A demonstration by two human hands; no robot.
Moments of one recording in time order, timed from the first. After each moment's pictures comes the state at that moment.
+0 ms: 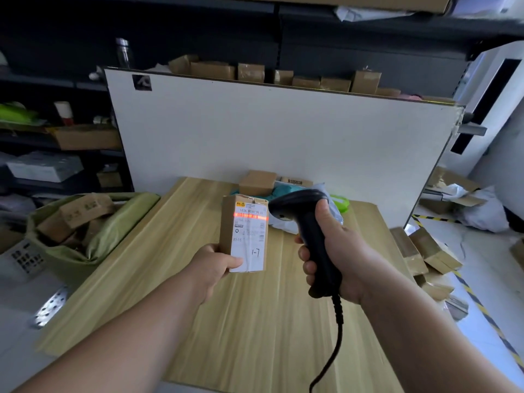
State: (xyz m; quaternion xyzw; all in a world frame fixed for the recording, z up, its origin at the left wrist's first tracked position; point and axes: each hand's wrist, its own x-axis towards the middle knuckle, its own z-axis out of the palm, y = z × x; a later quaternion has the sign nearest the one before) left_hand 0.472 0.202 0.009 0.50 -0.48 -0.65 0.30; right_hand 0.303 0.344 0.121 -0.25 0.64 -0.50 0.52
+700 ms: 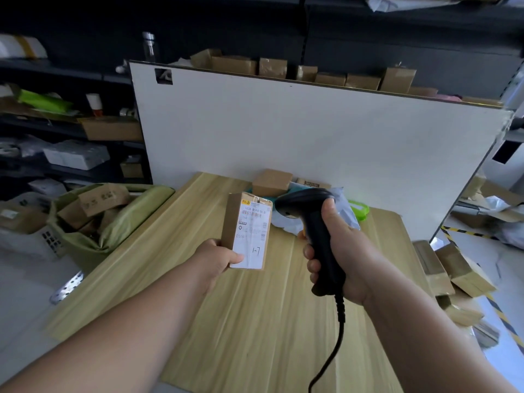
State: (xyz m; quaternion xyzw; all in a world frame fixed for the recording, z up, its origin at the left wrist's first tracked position) left_hand 0.454 0.183 0.014 0.56 -0.48 -0.61 0.29; right_hand 0.273 0.310 0.113 -0.26 0.63 -0.49 0.55
